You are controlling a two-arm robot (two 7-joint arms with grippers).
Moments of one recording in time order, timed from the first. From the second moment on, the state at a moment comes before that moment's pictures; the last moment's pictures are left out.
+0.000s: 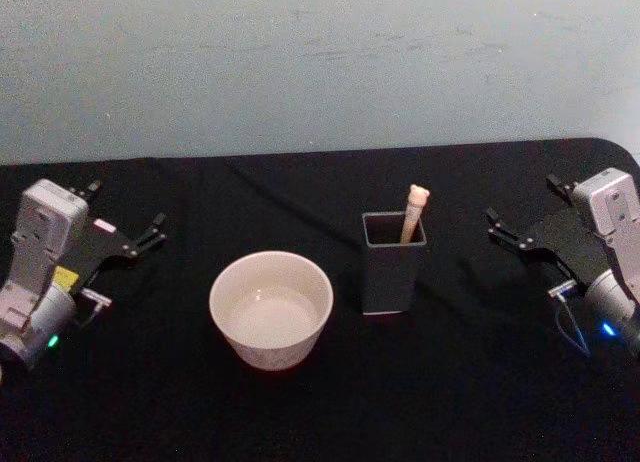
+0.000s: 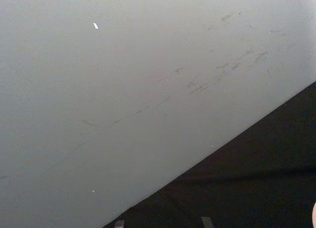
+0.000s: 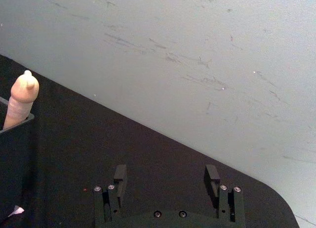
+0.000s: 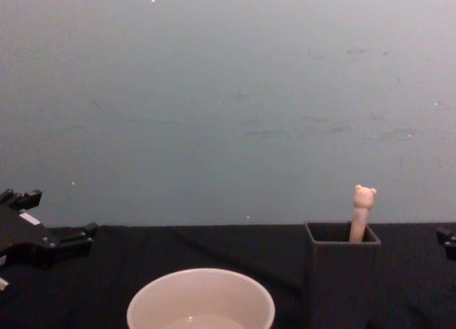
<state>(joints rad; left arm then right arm) -0.20 0.60 0.45 -1.41 -0.25 -0.12 0.03 0.20 0.60 -0.45 -1.41 0.25 -0.12 -0.03</state>
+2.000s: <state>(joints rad) -0.20 0.60 0.45 -1.41 -0.25 -0.12 0.03 0.20 0.60 -0.45 -1.41 0.25 -0.12 -0.03</state>
